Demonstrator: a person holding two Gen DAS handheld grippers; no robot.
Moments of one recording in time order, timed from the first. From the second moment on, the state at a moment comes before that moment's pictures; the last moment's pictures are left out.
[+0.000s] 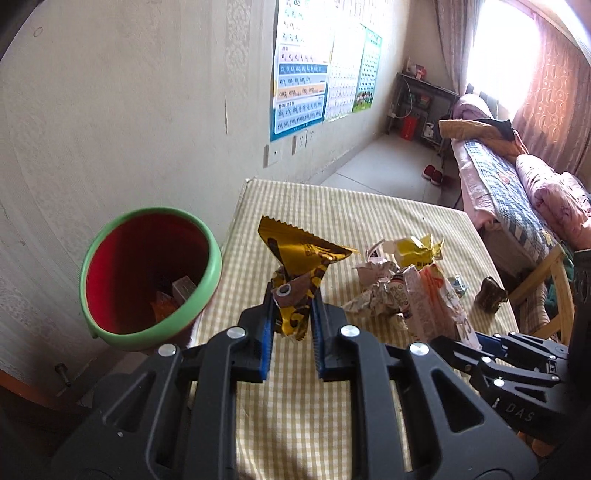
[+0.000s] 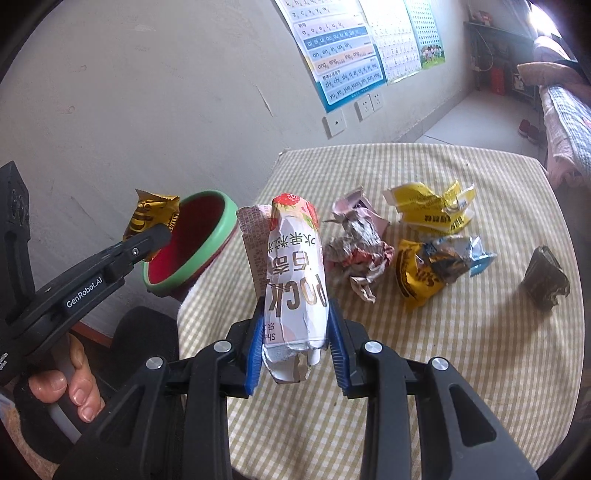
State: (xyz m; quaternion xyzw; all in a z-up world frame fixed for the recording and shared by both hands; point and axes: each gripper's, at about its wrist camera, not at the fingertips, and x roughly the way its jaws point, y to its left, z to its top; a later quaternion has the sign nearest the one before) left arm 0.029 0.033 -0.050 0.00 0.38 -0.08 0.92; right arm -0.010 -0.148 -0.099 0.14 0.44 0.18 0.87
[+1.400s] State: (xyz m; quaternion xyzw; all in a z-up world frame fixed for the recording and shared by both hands) left arm 0.031 0.084 -0.035 -0.02 0.35 -0.01 0.94; right arm 0.013 -0.097 -0.080 0.10 0.43 0.22 0.87
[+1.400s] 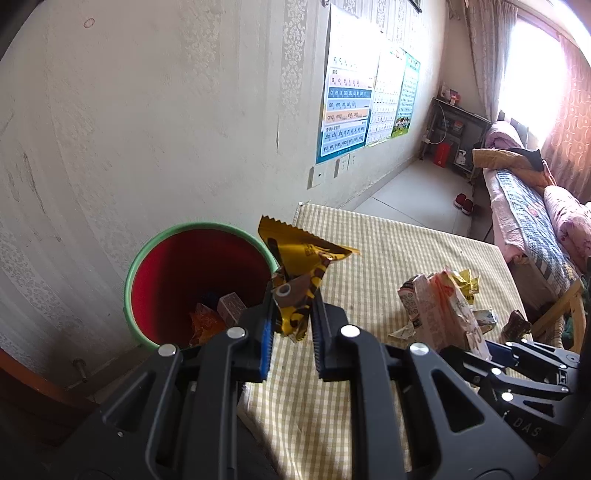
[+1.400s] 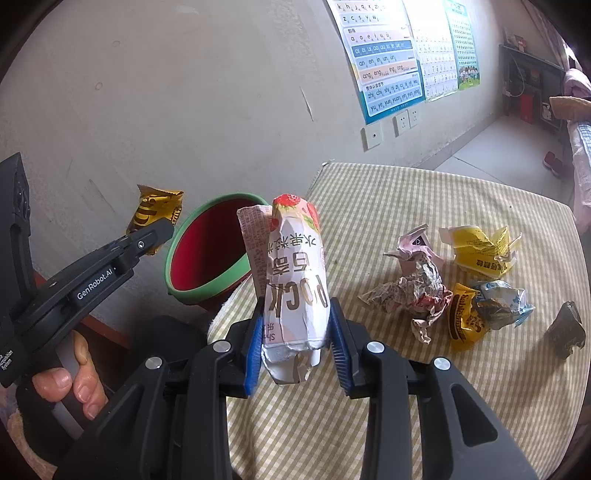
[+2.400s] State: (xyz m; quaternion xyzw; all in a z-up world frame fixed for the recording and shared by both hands) left arm 0.043 0.114 -0.046 -0.03 0.36 0.03 0.93; right arm 0.036 -0.069 -0.092 0.08 0.45 0.23 0.86
